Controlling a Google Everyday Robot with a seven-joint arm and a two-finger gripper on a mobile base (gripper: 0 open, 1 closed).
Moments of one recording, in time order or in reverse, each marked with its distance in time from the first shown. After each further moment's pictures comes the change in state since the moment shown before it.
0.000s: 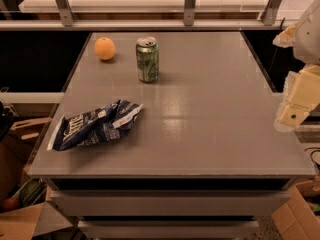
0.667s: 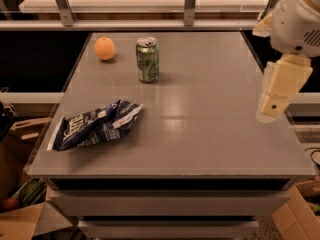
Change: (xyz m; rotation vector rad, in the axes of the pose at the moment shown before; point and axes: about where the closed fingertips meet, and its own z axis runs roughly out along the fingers) arm -0.035 -0.004 -0.005 0.020 0.007 -0.080
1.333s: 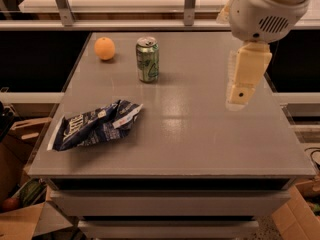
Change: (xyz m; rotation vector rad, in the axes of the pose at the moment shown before) arm -0.061 -0.009 0.004 0.010 -0.012 -0.141
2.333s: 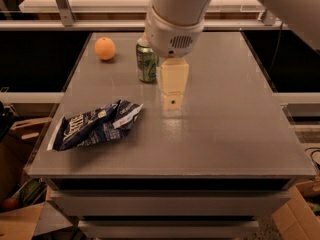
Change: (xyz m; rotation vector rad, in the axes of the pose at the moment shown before) arm -0.112 -0.002 0.069 -0.123 -0.089 -0.268
